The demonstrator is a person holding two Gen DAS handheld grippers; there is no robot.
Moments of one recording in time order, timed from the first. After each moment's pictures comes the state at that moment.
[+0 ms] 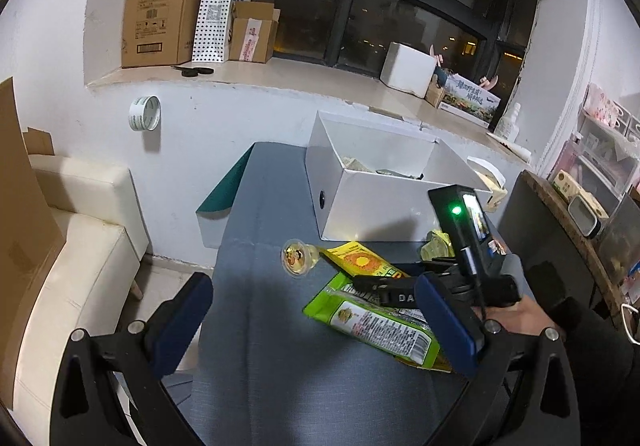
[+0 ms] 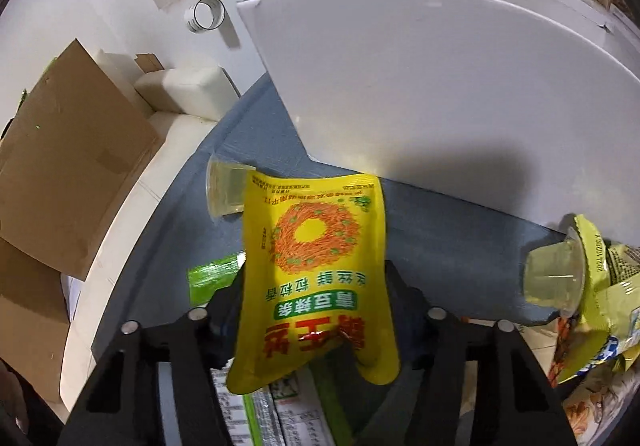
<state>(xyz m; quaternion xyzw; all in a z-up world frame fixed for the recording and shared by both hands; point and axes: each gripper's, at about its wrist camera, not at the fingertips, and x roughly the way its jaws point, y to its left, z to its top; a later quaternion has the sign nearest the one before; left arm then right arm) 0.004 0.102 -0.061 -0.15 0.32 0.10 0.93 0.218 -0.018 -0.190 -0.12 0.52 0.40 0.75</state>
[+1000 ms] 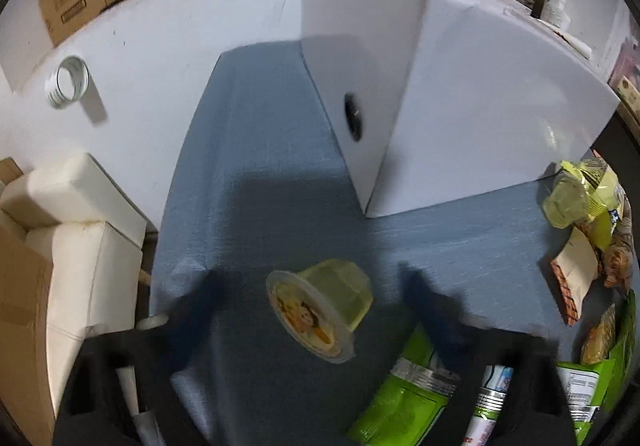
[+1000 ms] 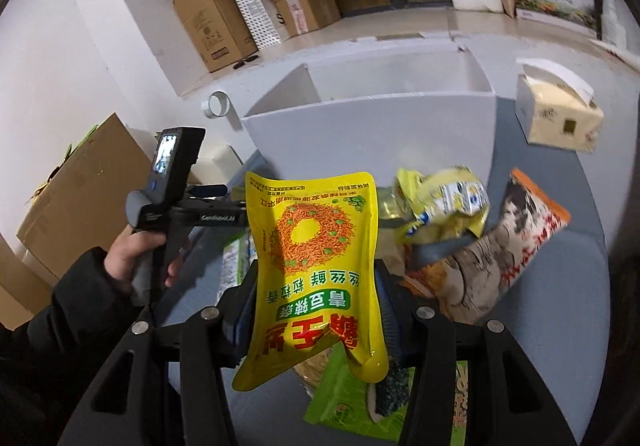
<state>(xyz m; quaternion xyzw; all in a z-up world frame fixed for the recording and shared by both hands) 0.177 0.123 -0.192 -0.06 0.48 0.10 0.87 0.160 -0.182 -0.109 -0.01 0.42 0.40 0.81</state>
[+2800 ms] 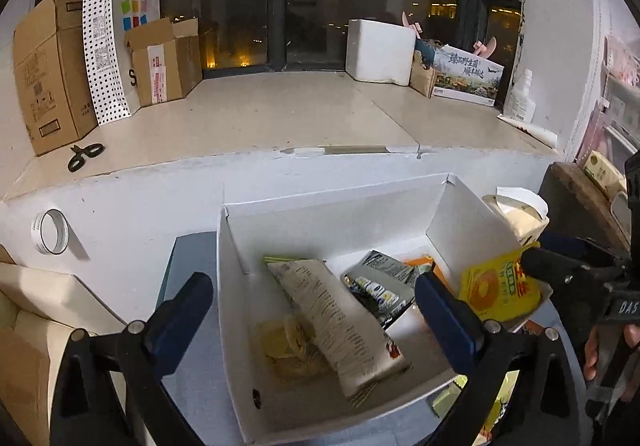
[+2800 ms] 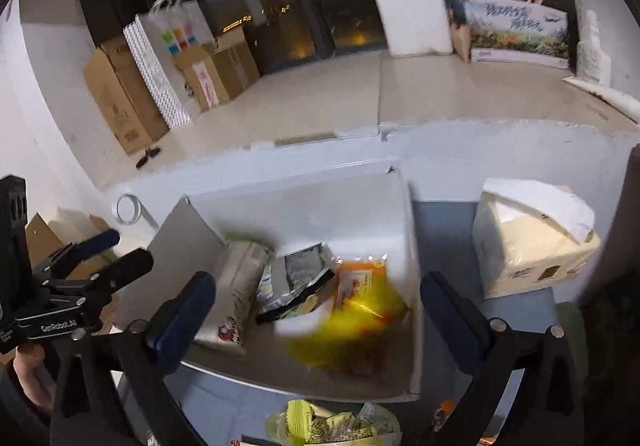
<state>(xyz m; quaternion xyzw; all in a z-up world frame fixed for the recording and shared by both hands) 0.282 0.087 -0.045 -0.04 0.35 0.06 0.93 0.356 -0.142 -0.064 0.03 0.38 0.30 0.87</state>
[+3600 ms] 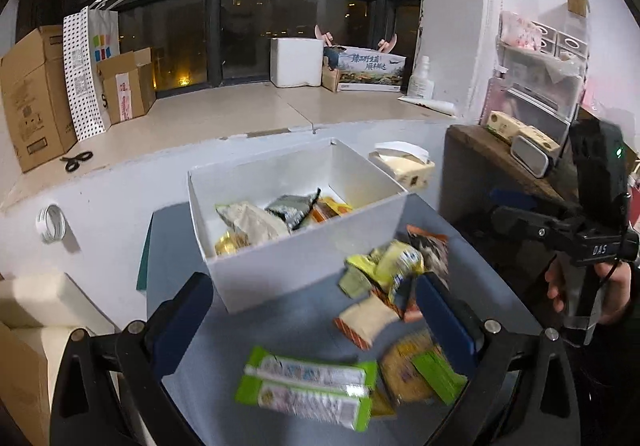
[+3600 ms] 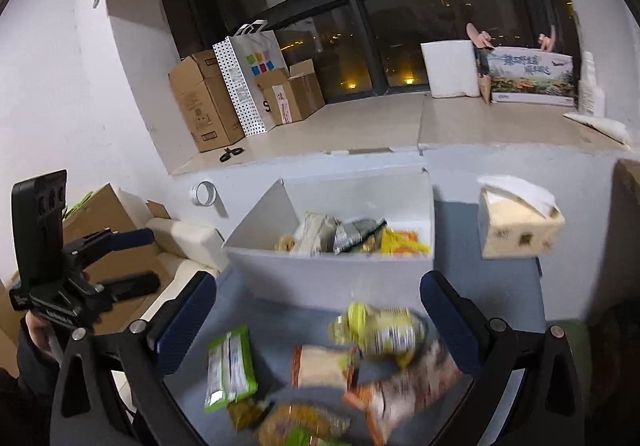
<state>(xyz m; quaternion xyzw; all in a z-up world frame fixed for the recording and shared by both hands) 0.094 0.025 0.000 -0.02 0.33 -0.05 0.94 0.203 -0.217 -0.020 0.02 0.31 0.38 0.87</state>
